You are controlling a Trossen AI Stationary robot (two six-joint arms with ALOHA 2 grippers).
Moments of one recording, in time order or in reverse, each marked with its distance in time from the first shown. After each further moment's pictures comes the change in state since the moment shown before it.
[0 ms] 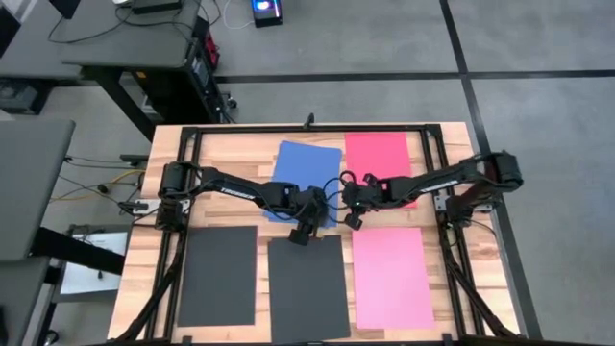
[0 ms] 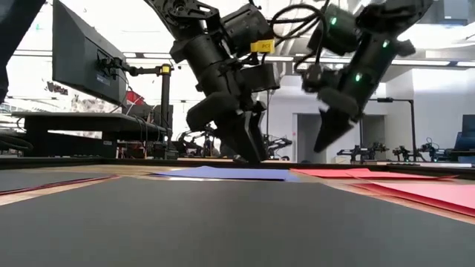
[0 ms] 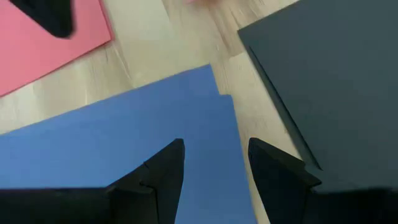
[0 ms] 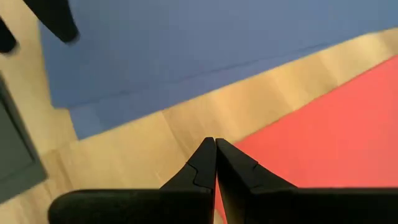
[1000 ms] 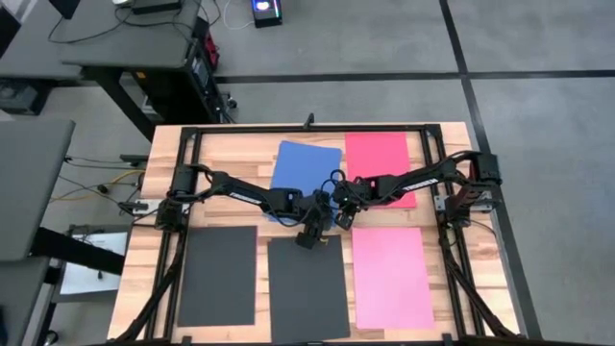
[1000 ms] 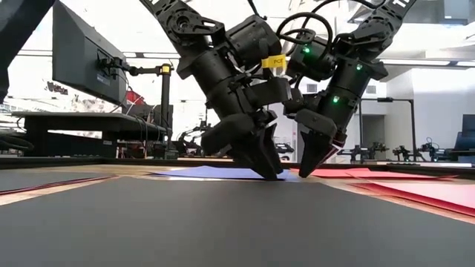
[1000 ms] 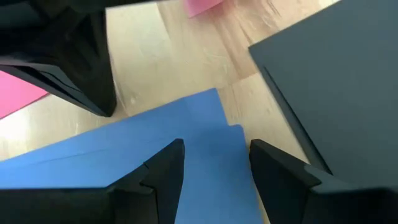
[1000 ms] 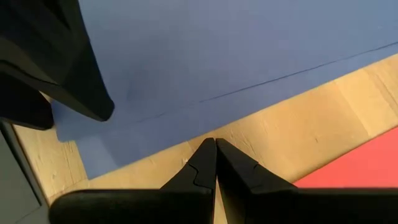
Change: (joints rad) left arm -0.004 0.094 -0.002 0.163 -0.046 0.022; right arm -0.051 0.191 0.062 0.098 -0.165 0.024
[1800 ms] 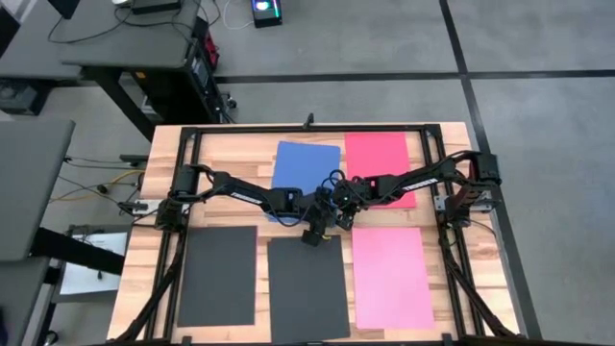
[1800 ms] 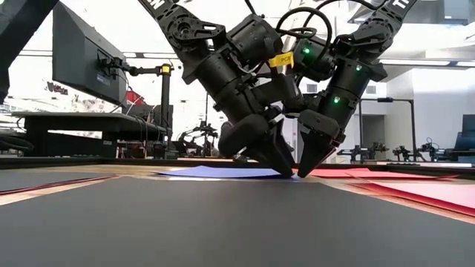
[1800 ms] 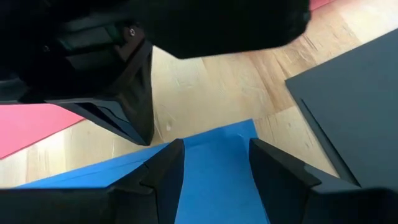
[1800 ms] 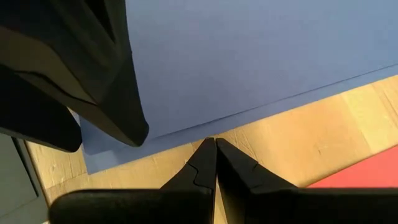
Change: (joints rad) left arm 0.004 0.005 -0.005 0.132 -0.017 0.014; right arm -0.001 0.002 -0.004 0.028 -0.012 -0.087
